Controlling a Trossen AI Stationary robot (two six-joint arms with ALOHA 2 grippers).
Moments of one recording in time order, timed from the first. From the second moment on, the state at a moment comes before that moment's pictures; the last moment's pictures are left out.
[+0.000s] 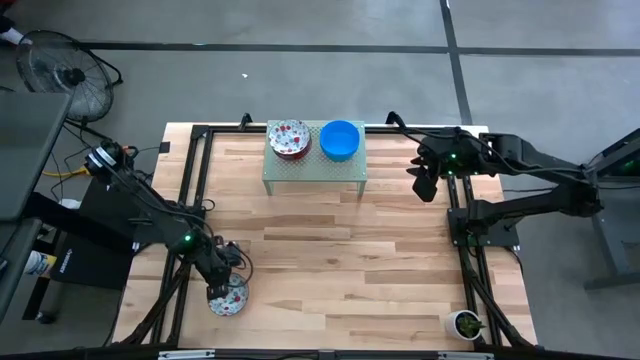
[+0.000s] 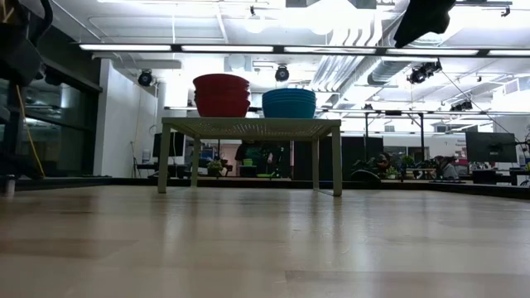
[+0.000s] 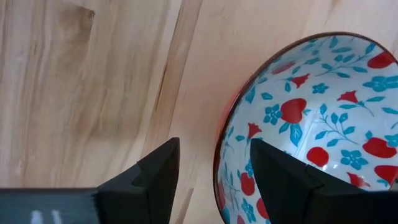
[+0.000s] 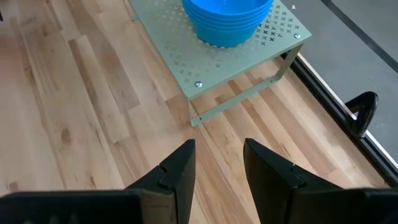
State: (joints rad) left arm -0.77 1.18 0.60 -0.63 0.01 -1.07; right arm -0.21 0.97 1.21 -1.07 0.18 0.25
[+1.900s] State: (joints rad) left arm -0.72 1.17 0.76 -0.59 -0.33 -1.40; right arm -0.20 0.97 1.21 -1.20 0.20 0.18
